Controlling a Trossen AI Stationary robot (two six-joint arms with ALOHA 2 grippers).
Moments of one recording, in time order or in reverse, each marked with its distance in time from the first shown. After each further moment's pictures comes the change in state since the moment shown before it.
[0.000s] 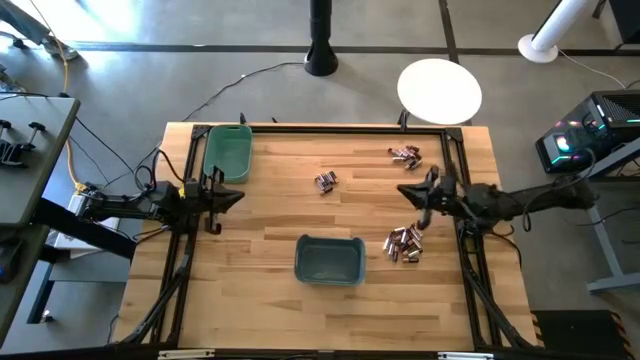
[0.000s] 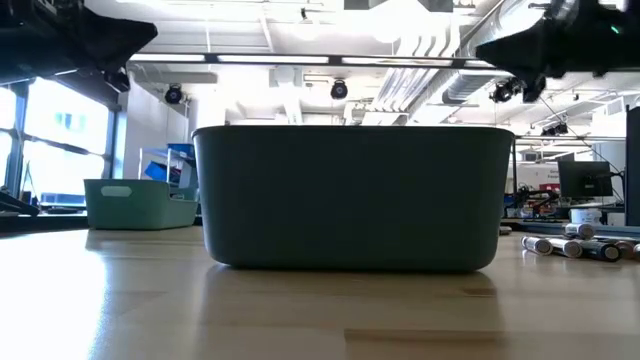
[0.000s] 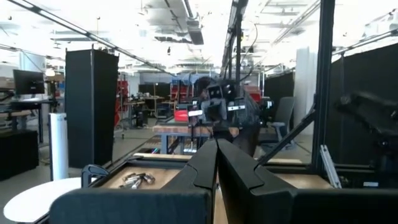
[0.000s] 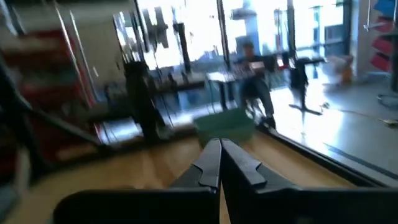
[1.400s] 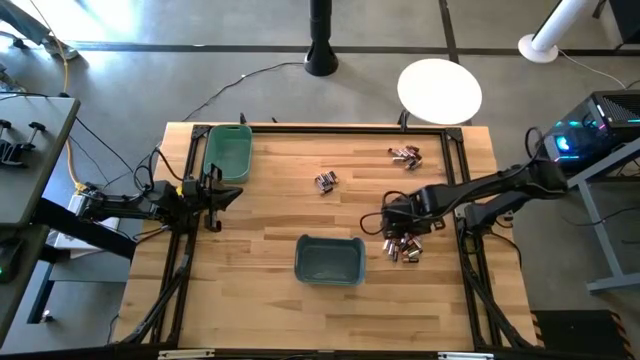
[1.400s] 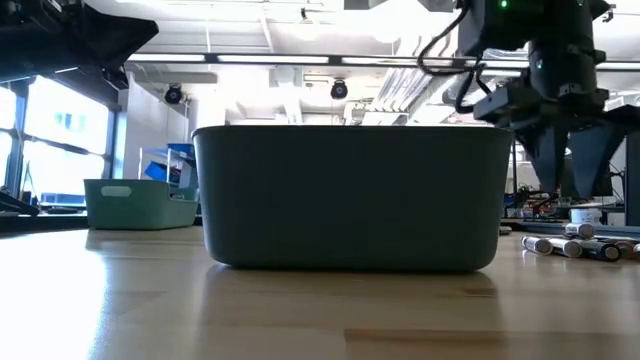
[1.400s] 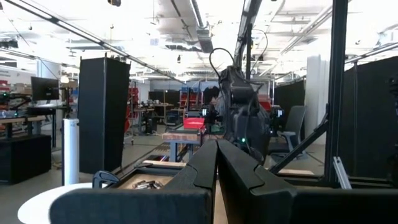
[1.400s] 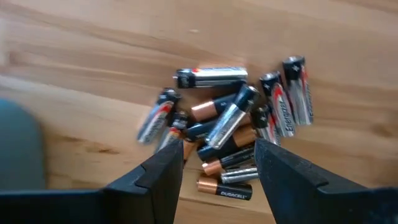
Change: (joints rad) left arm 0.000 0.000 0.000 0.041 -0.041 0.007; right arm -0.037 0.873 0.622 -1.302 -0.524 1.386
